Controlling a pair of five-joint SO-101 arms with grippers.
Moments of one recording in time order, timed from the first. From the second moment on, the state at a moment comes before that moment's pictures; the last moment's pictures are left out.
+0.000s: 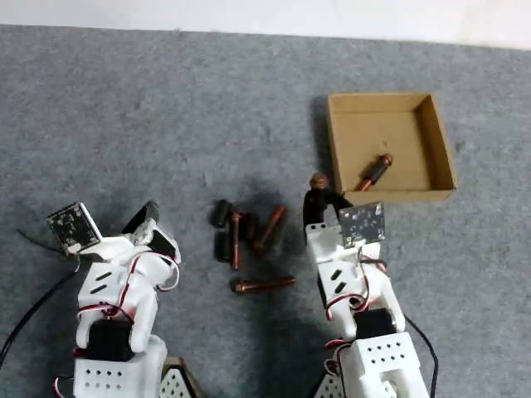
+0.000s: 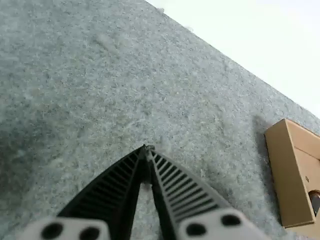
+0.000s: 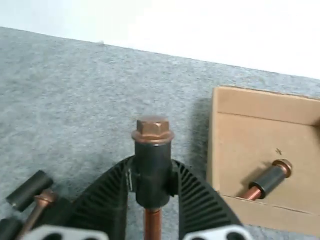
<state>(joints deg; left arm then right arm) -3.5 -103.8 90.7 45.1 36.4 -14.2 -78.1 95.3 3.5 5.4</state>
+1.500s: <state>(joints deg) -1.0 -103.8 94.7 41.7 17.8 7.3 14.4 21.0 12.0 -4.7</state>
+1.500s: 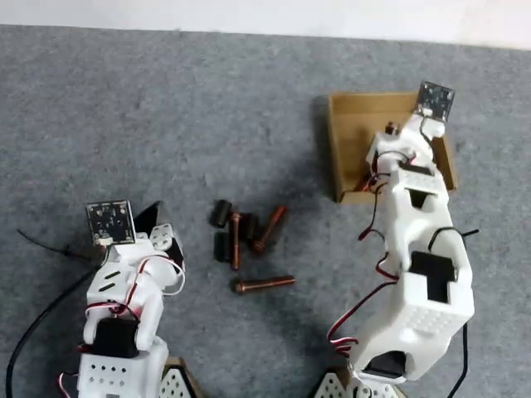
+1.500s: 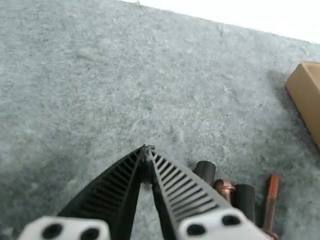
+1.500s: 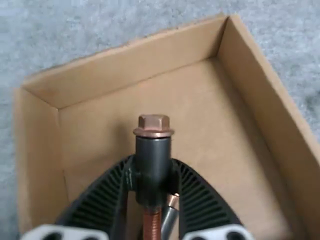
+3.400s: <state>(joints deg) -4.1 -103.8 94.7 41.7 17.6 -35.2 -27.6 60.9 13.5 -4.7</state>
